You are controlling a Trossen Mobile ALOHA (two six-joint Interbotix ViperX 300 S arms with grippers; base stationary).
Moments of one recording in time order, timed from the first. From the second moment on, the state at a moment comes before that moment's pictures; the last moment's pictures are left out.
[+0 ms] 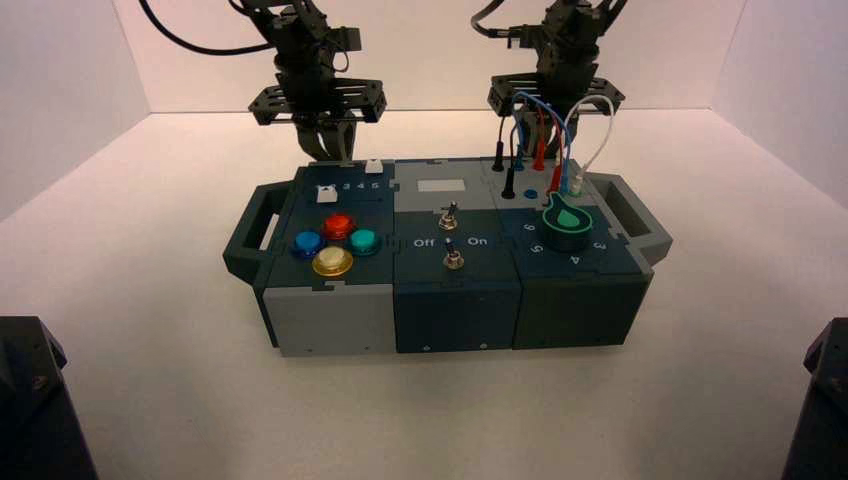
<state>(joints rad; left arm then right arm) -0.44 0.34 0.49 -0.18 0.51 0.00 0.35 0.33 0.45 0.10 0.59 0.02</state>
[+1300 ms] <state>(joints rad) -0.43 0.06 0.43 -0.15 0.55 0.01 0.35 0.01 0.52 0.12 0.54 0.02</state>
